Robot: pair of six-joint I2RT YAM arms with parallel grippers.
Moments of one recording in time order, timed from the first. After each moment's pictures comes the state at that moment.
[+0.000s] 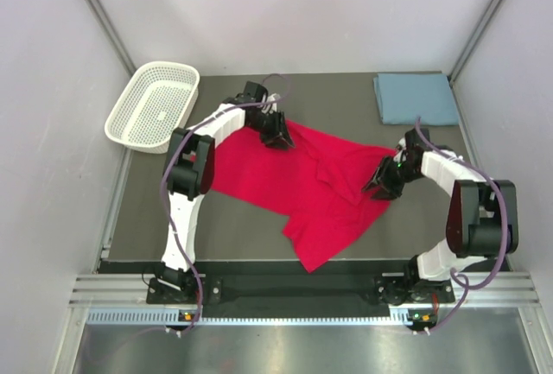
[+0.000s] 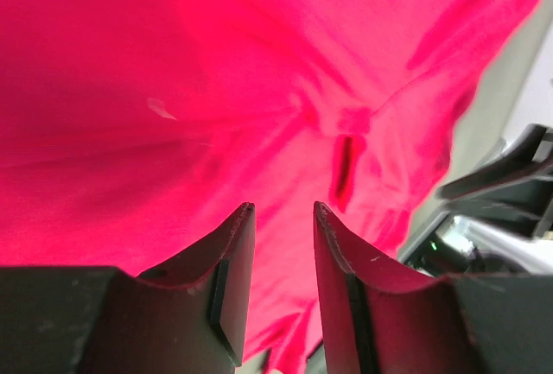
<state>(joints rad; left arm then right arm) -0.36 2.29 1.84 -0.61 0.65 -0.49 0.00 1.53 0.85 -0.66 -0.50 0.56</state>
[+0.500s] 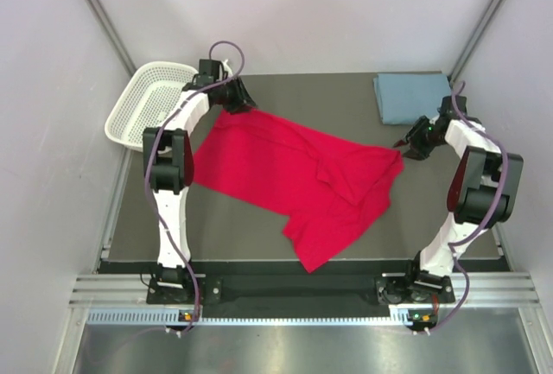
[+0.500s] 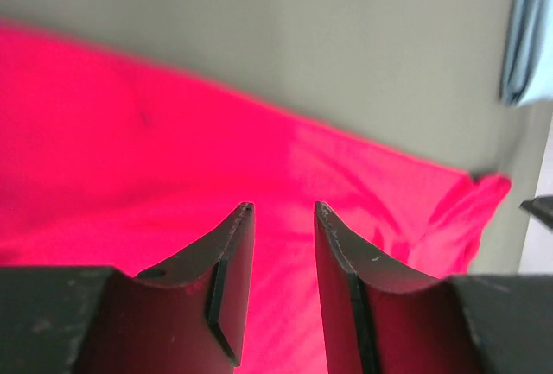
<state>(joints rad) -0.13 2.30 1.98 -0.49 0.51 -0.48 -0.24 1.80 1.26 -0.57 -0.37 0.55</state>
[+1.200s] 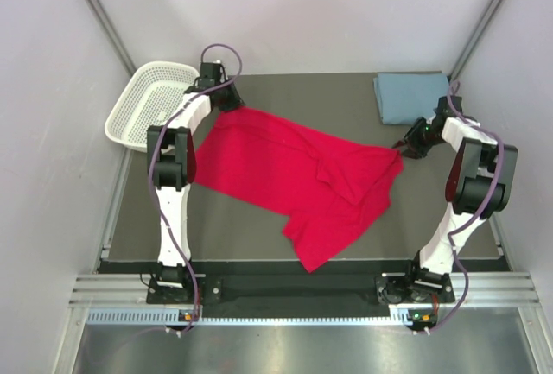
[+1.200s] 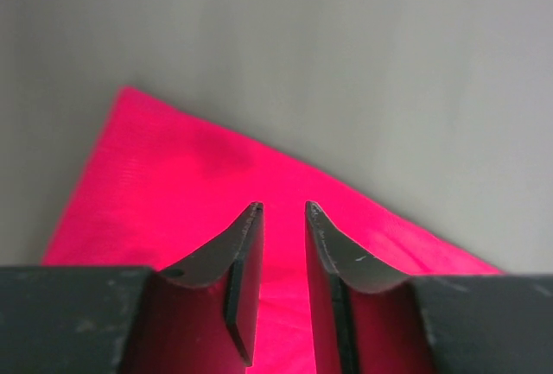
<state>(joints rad) -0.11 2.37 2.01 -0.38 0.23 -0.50 -0.24 1.92 1.32 -0.54 -0.36 0.53</state>
